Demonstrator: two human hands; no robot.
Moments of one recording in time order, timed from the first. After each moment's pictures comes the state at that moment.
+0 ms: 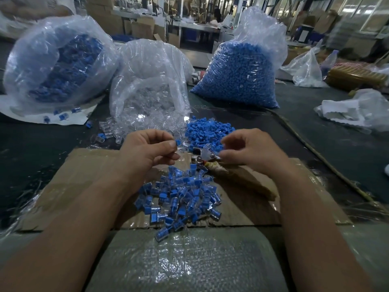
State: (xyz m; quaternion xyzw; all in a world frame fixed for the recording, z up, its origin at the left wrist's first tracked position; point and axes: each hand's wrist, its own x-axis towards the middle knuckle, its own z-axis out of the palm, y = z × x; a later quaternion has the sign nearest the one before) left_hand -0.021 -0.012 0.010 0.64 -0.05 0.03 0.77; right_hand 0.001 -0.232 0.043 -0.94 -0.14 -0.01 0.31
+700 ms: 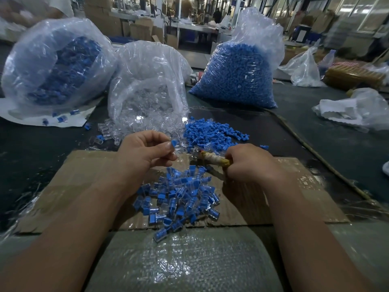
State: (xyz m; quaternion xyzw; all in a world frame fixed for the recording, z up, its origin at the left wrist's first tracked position) left_hand -0.022 -0.010 0.010 0.64 -0.06 0.03 0.76; right_hand 0.001 -0.219 0.037 -0.99 -0.06 0.08 0.04
